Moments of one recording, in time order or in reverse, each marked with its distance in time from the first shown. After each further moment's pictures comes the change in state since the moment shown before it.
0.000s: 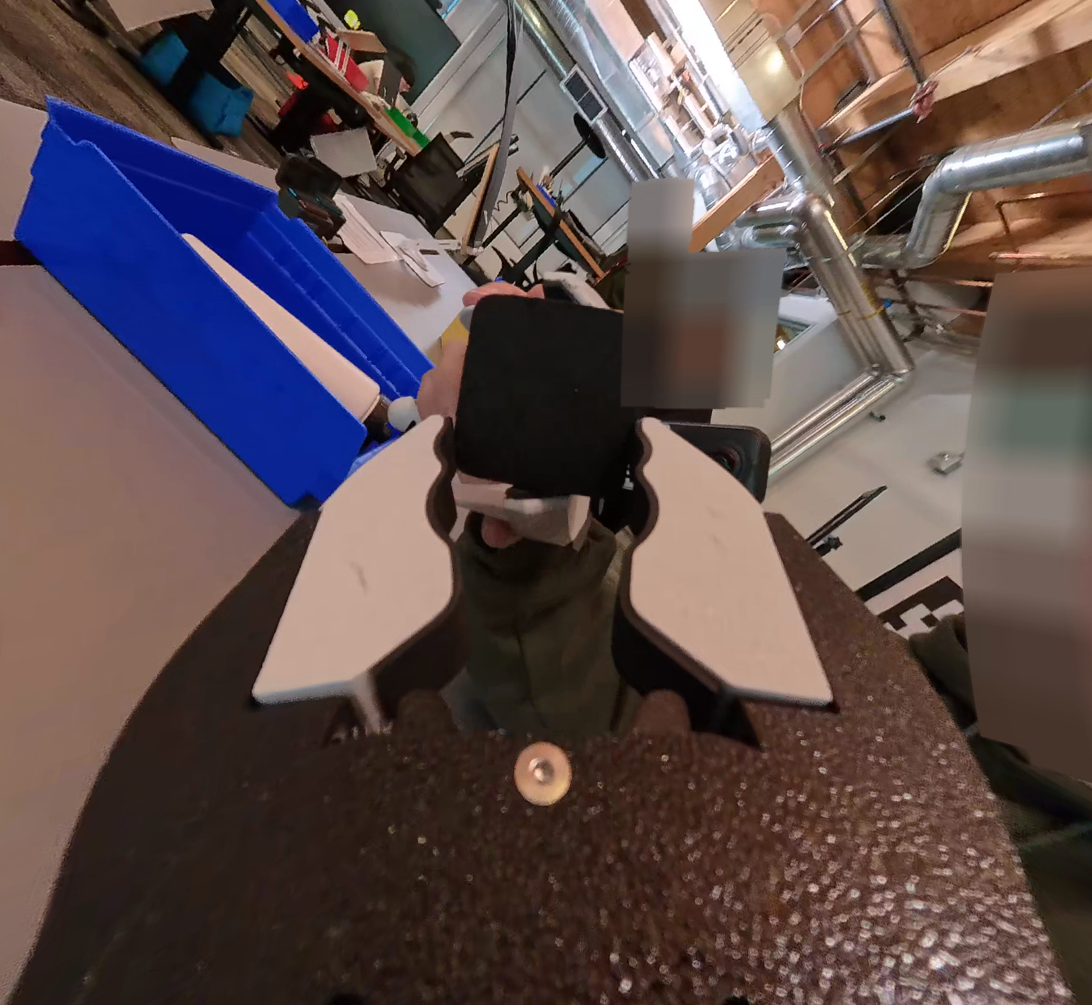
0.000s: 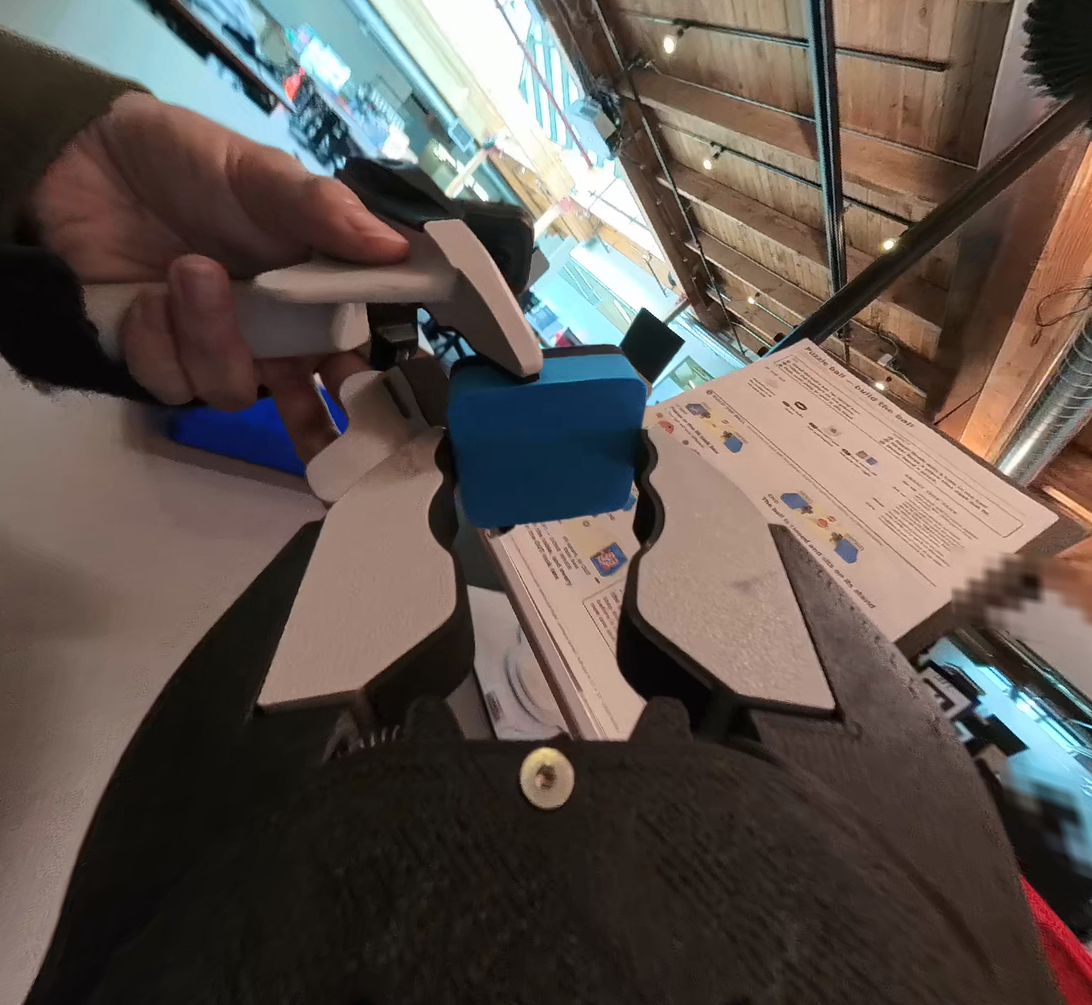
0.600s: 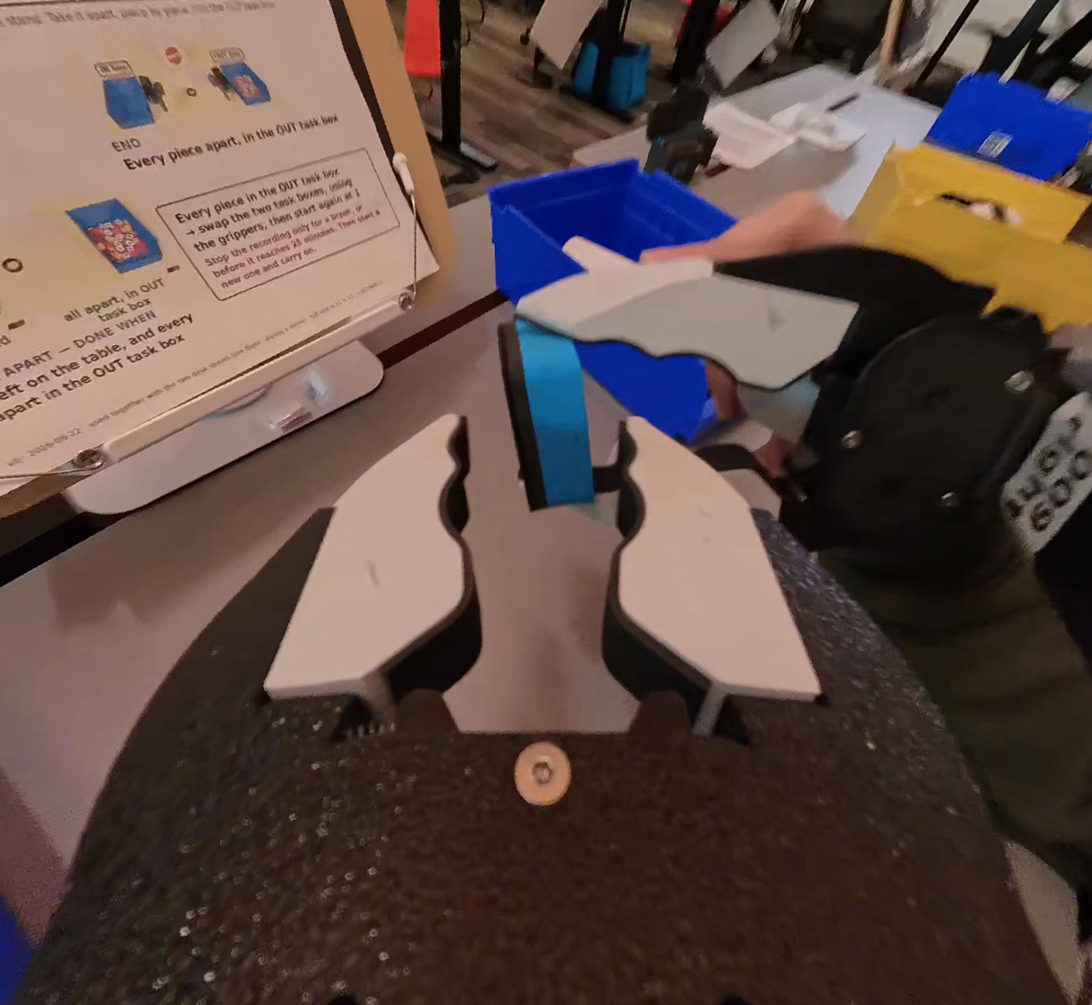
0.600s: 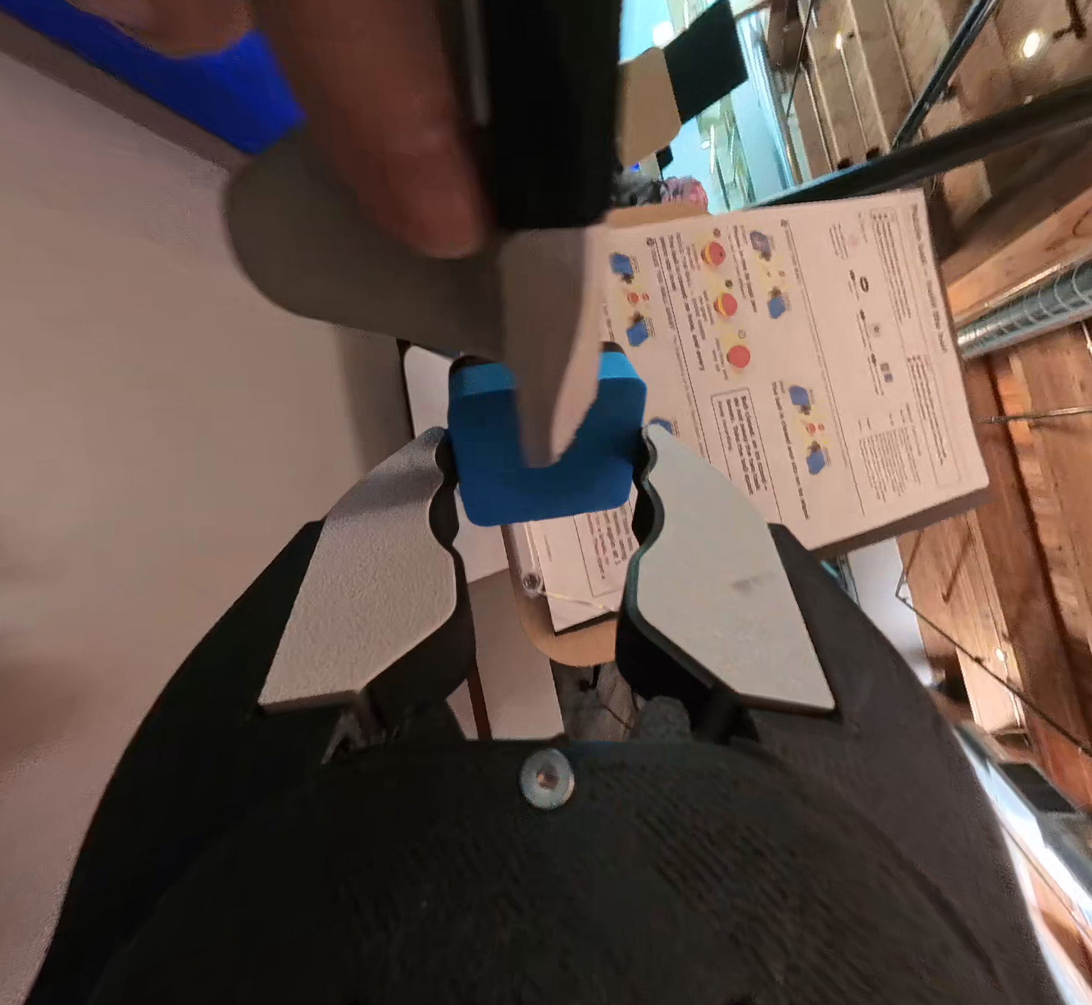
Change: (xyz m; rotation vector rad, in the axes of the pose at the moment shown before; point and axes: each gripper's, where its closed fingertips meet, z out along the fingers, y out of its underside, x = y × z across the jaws) left arm -0.057 -0.014 -0.035 -0.154 -0.686 0.587; right arm -0.020 0.063 0.026 -0.561 -0.051 -0.364
